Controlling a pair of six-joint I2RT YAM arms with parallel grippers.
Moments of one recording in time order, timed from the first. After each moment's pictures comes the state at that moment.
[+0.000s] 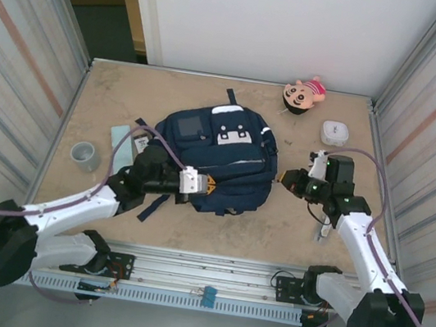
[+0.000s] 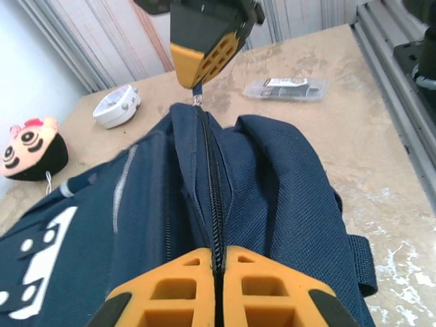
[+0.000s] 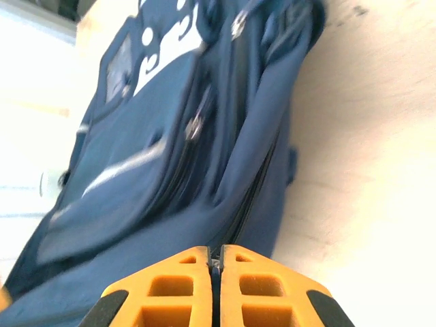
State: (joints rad) left arm -0.69 1.07 0.55 0.17 0.57 0.58; right arm 0.09 1.02 0.66 -0.39 -0.55 0.57
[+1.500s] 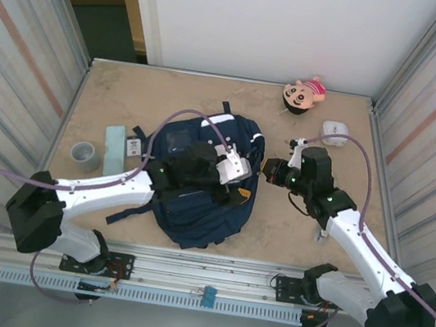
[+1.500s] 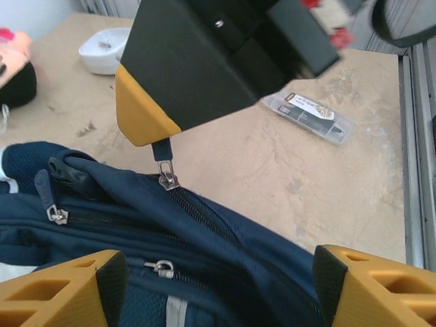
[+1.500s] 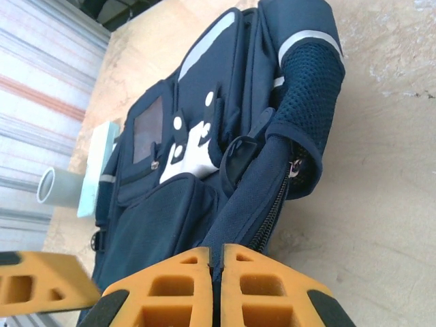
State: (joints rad) left arm -0.96 1.40 0.95 -0.03 0.19 0.16; right arm 0.44 1.02 0.74 -0.27 -0.25 0.64
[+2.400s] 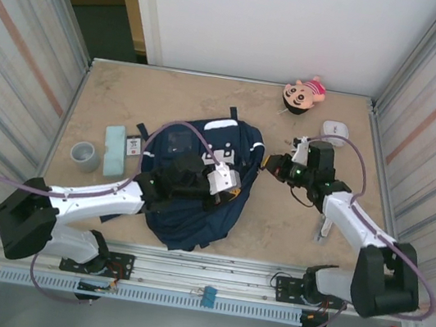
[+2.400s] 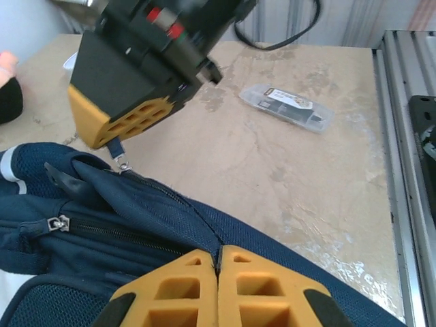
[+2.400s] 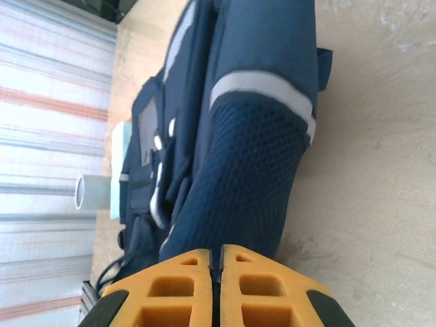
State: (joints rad) left arm -0.95 1.29 0.74 0.14 0.27 0.25; right arm 0.24 1.30 0.71 -0.05 -0.56 0.72
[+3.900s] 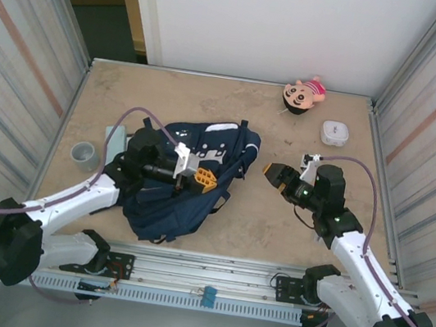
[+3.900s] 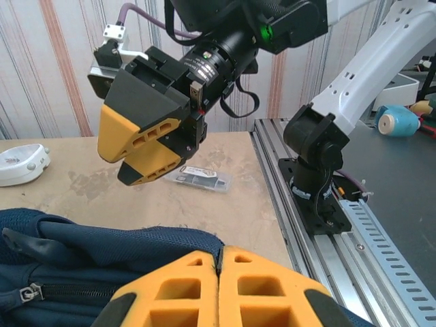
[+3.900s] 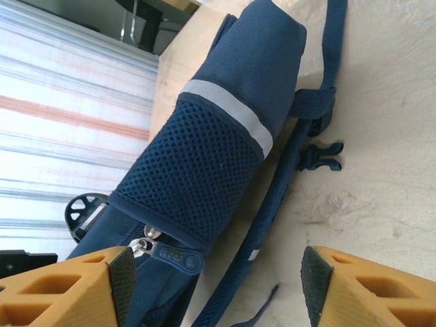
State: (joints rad) left arm -0.58 1.14 0.66 0.25 1.03 0.25; right arm 0.32 0.86 0.53 -0.11 -0.47 0.91
